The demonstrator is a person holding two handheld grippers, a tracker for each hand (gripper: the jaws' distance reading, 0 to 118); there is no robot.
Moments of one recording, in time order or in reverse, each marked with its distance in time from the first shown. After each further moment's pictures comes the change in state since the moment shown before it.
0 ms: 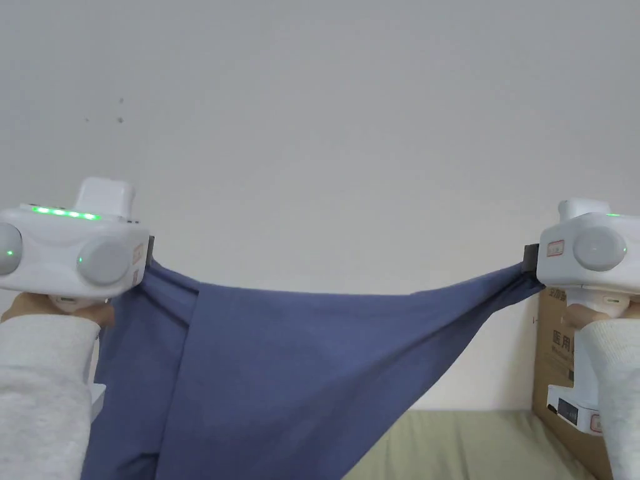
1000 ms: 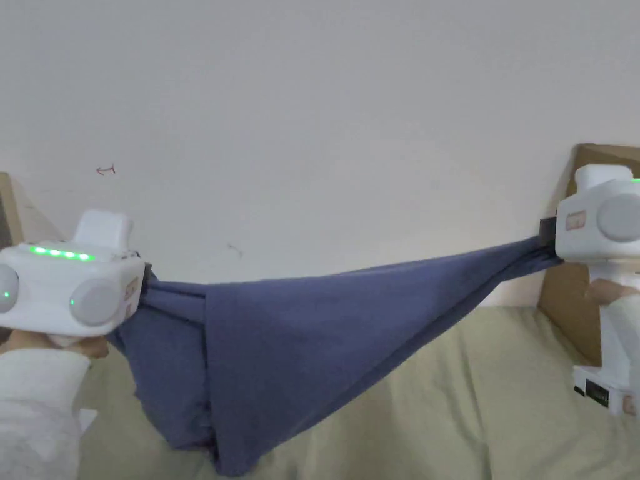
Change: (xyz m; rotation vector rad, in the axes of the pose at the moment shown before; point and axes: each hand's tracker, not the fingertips) left arm 0.077 -0.212 -0.192 -0.301 -0.105 -0.070; right arm 0.010 -0.119 -0.193 -0.263 -0.068 0.115
